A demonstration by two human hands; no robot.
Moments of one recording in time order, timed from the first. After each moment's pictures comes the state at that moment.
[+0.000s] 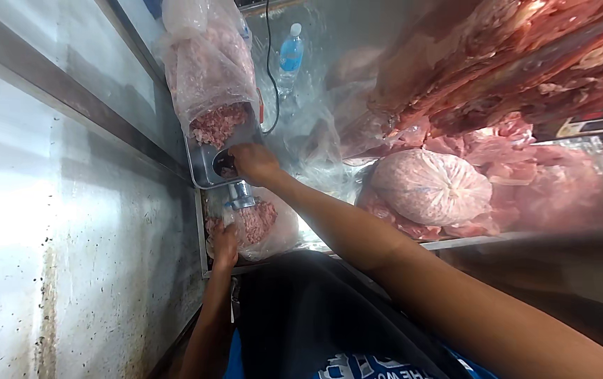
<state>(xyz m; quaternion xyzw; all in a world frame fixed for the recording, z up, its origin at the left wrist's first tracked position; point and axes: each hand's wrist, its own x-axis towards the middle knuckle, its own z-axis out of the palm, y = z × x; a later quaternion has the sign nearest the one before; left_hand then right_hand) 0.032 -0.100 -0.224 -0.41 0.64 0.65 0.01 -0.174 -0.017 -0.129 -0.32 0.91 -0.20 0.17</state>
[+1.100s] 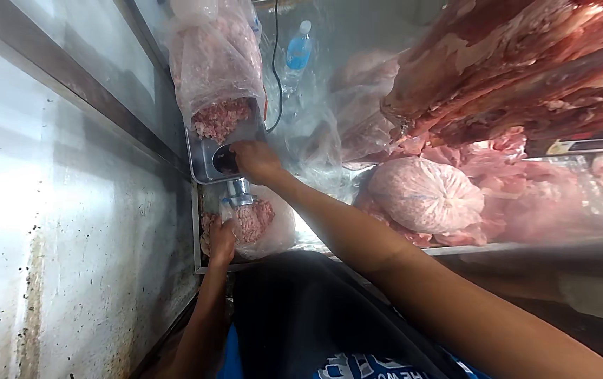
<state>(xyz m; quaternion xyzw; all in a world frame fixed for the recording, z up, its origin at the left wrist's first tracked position) 0.029 -0.099 -0.223 -0.41 0.64 0.65 0.00 -0.174 -0.016 -0.130 -0.33 0.91 -0.20 0.17</state>
